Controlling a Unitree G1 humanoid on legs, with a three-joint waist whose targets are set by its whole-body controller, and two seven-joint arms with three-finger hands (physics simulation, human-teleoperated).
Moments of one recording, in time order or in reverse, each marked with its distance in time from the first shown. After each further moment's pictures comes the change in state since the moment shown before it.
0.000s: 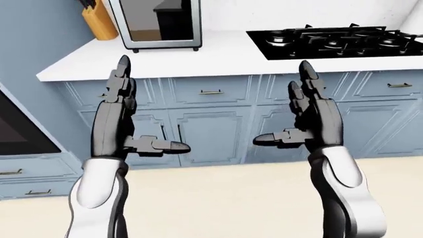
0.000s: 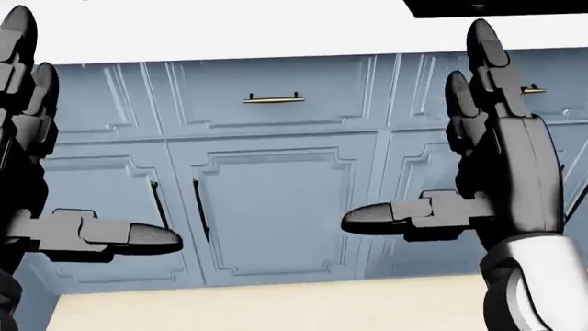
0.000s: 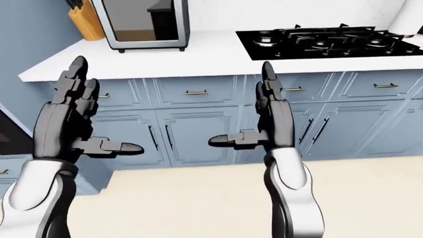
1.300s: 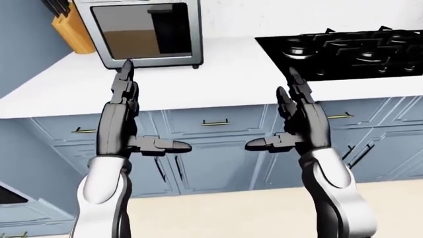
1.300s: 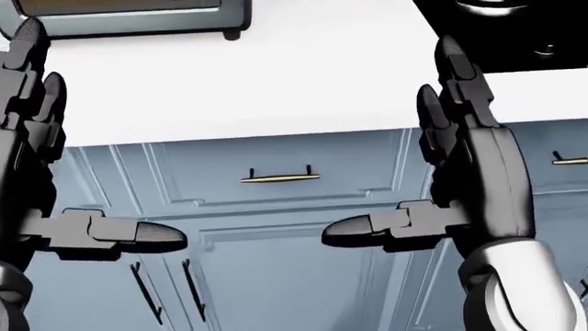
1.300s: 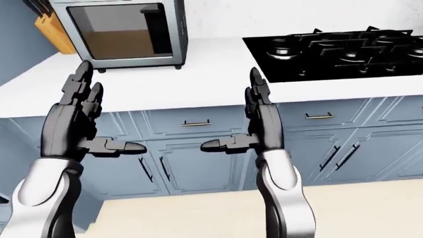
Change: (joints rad) left arm 0.001 -0.007 -0.011 0.039 0.005 0.000 0.016; right arm 0.018 0.020 0.048 0.024 0.016 -0.008 0.005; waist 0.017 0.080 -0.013
